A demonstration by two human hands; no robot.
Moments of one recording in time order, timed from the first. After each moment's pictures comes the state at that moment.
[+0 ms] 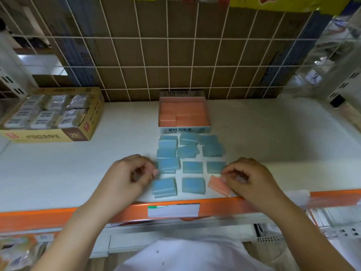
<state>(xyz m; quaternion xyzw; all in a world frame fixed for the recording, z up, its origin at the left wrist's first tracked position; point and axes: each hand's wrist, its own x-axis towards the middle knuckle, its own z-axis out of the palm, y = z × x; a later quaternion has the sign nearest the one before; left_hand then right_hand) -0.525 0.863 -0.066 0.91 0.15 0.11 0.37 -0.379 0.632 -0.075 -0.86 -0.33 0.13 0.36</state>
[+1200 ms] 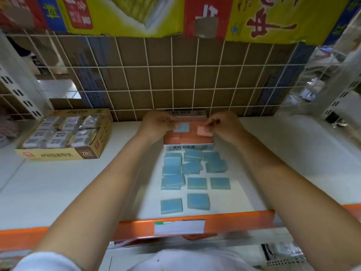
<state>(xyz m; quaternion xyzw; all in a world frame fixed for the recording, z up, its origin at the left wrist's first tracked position) -0.383 0.909 -0.036 0.82 0.21 0.15 0.51 -0.279 0.746 -0.030 -0.89 -0.32 0.08 0.30</state>
